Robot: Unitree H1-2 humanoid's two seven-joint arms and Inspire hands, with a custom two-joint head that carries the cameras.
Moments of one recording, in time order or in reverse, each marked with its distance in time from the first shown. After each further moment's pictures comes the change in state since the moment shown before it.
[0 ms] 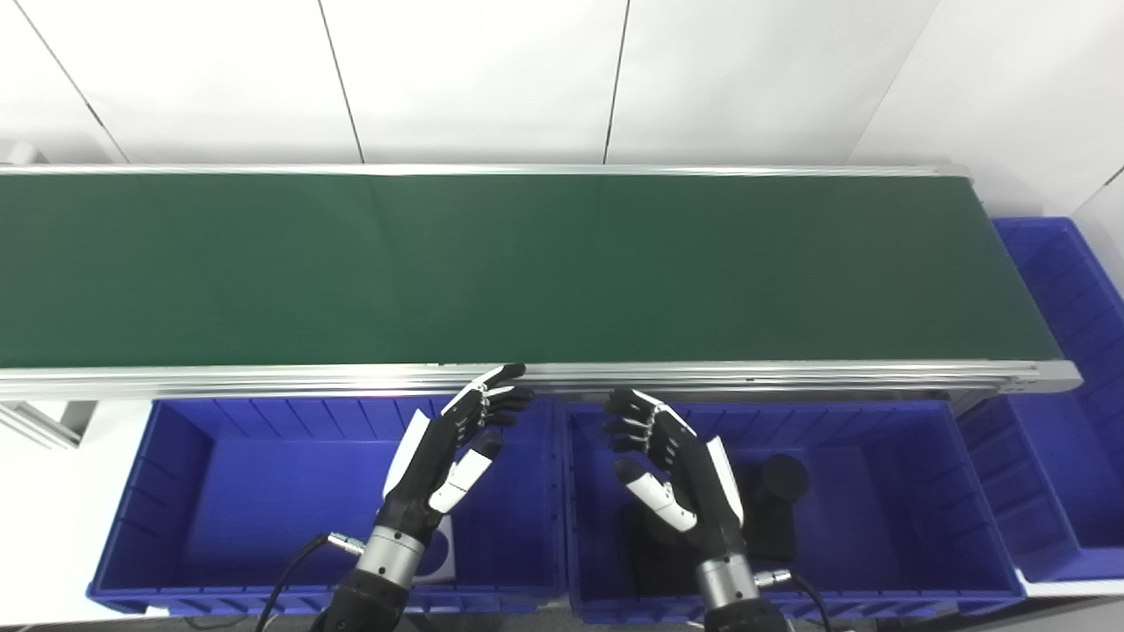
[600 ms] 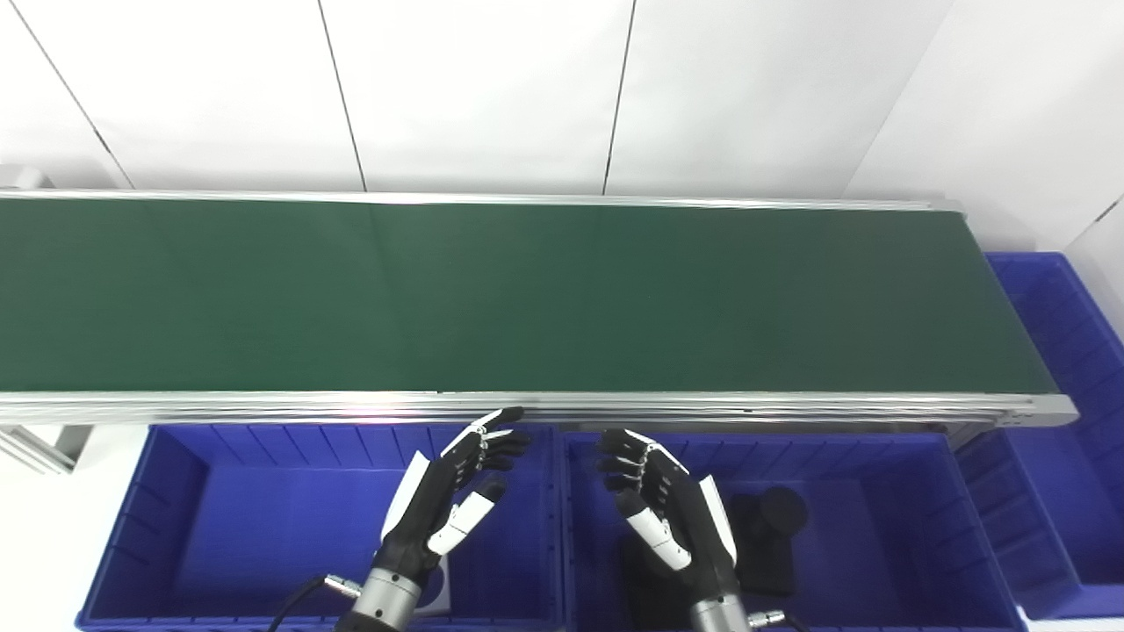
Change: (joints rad) left arm -0.013 0.024 -0.054 0.037 -0.021 0.000 0.041; right arm 0.001 -0.011 0.016 0.029 0.012 -0.006 -0.002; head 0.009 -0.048
